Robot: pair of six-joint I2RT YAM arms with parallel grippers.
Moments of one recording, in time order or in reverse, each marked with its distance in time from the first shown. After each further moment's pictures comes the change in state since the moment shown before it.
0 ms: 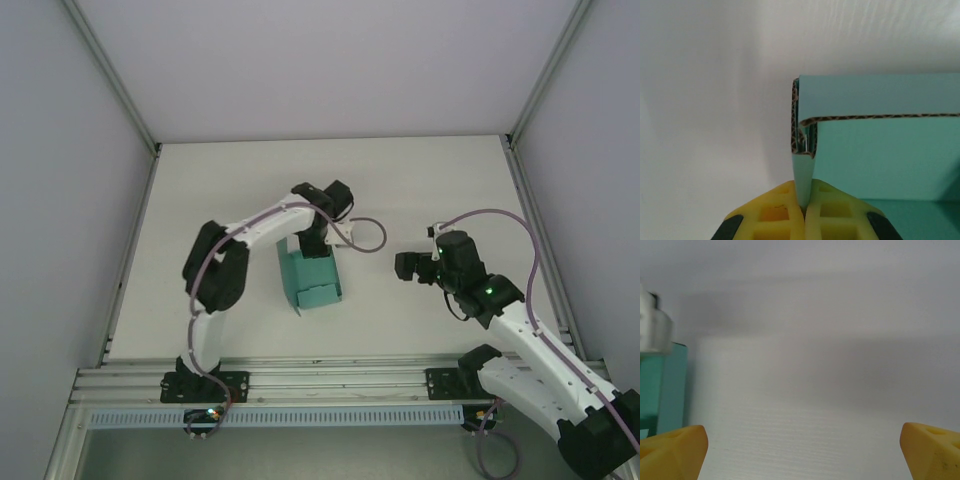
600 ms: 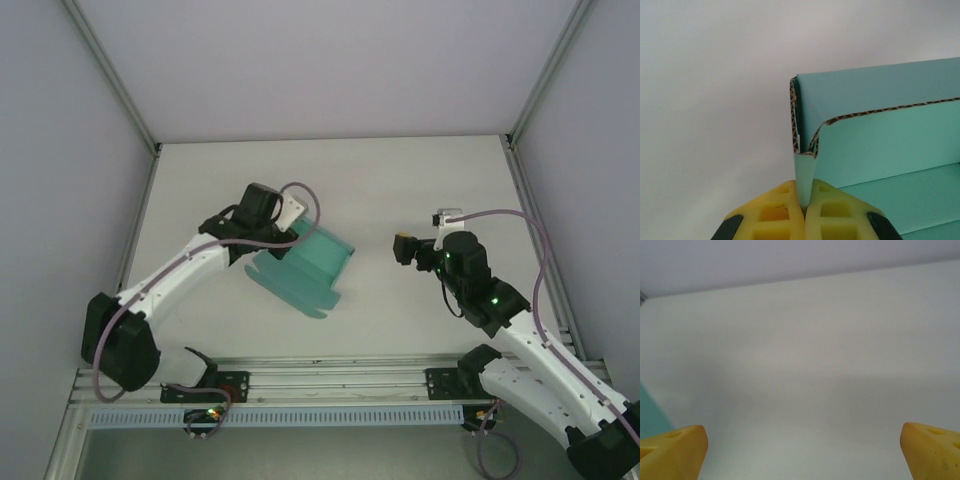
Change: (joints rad) left arm 0.181 -0.704 -0.594 0.491 0.288 -0.454; right arm 0.067 -0.077 0.000 0.188 0.135 -0.033
